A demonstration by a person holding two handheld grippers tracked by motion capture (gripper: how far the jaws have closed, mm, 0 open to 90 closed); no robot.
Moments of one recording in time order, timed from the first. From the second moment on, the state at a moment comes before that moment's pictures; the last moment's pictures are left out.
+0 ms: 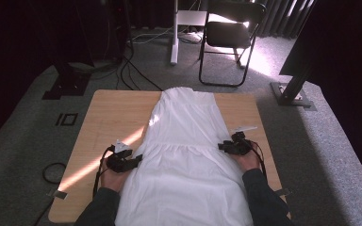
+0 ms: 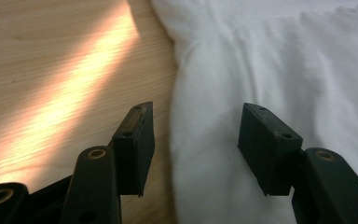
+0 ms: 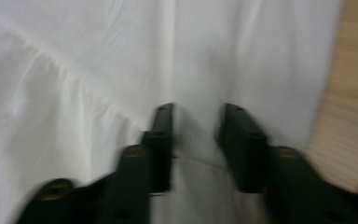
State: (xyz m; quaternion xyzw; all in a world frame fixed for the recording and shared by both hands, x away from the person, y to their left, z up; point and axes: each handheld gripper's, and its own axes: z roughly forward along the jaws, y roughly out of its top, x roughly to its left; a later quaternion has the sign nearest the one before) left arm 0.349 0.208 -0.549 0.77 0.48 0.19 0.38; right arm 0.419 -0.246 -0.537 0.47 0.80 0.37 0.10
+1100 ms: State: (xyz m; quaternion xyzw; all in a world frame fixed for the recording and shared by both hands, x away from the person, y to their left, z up) left arm 0.434 0.131 -0.532 0.82 0.45 0.16 0.32; right arm 0.409 -0.280 -0.556 0.53 0.75 0.35 0.19
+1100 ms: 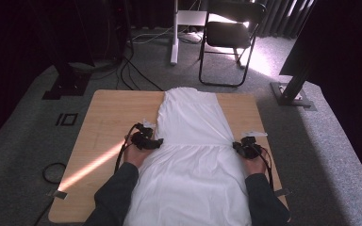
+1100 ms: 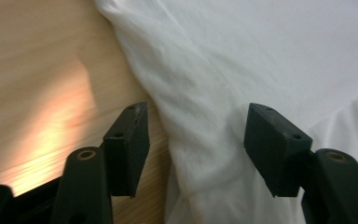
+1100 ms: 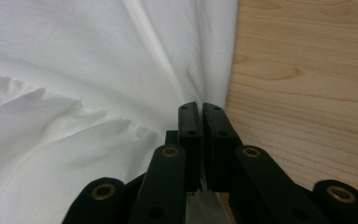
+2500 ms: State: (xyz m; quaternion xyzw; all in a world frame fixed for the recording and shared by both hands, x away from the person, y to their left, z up) left arm 0.319 0.167 -0.542 0.82 0.42 0.17 0.36; right arm 0.401 -0.208 -0.516 0.41 0.81 0.39 0.15
